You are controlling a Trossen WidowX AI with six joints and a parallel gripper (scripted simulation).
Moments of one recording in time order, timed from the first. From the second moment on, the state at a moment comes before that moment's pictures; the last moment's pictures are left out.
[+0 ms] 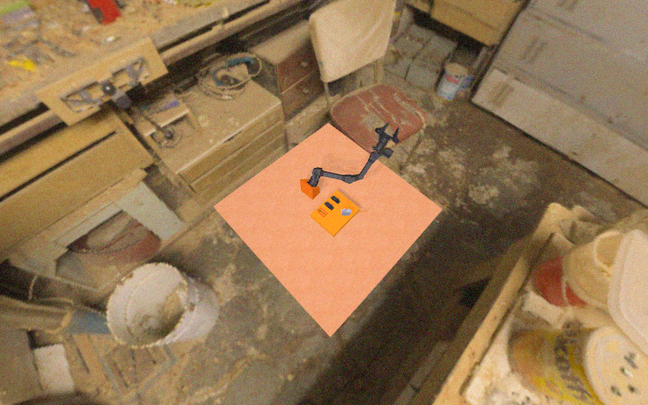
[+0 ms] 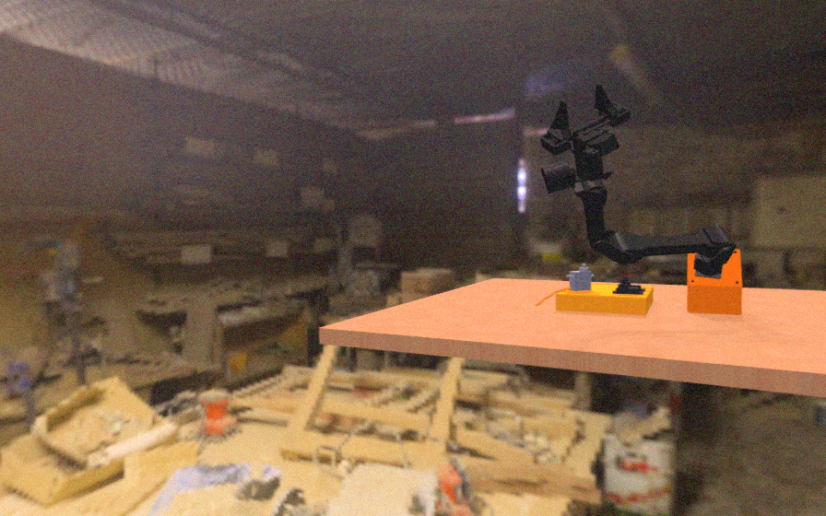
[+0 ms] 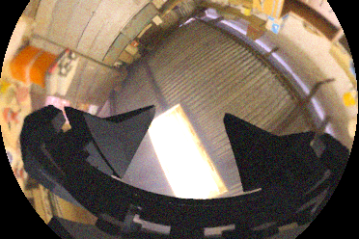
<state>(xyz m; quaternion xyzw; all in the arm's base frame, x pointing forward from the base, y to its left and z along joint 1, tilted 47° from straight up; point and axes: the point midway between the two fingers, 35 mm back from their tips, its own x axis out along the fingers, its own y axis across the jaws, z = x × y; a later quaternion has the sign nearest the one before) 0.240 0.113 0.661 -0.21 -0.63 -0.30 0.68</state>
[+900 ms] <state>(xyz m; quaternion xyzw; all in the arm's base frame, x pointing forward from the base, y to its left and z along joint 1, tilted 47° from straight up) 0.110 0.065 0.687 -0.03 -0.69 -0.32 0.65</state>
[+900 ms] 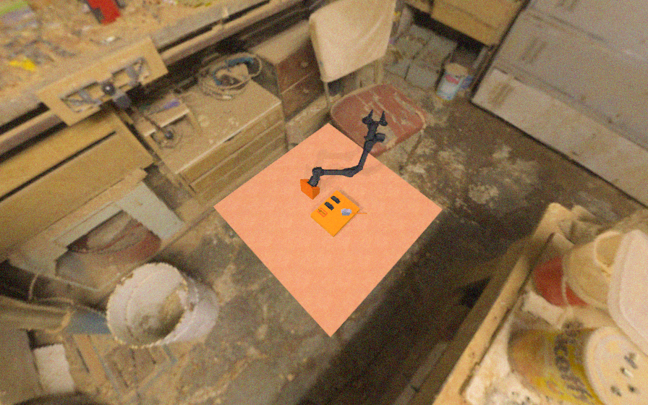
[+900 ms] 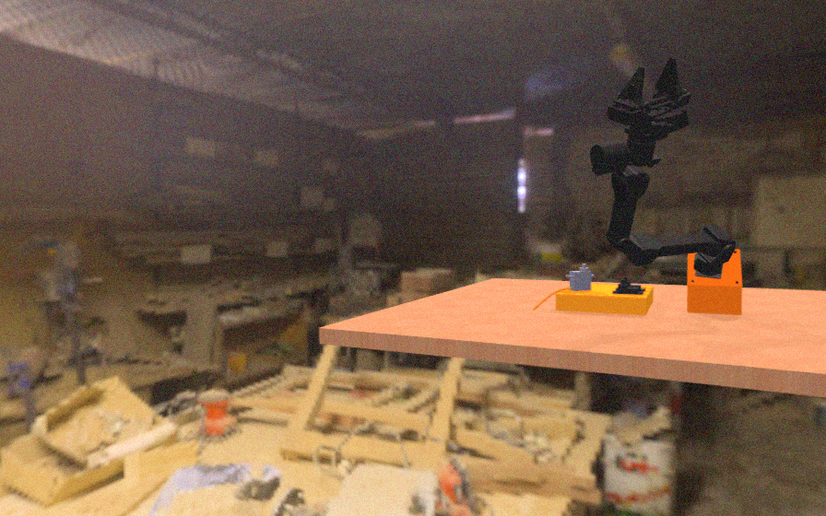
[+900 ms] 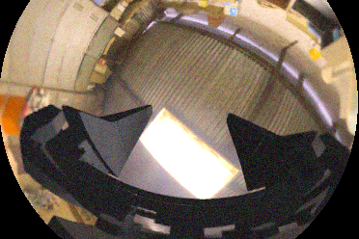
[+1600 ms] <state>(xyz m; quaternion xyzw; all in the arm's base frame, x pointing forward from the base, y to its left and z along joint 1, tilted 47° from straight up) -0.002 -0.087 0.662 0.28 -0.67 -0.34 0.60</state>
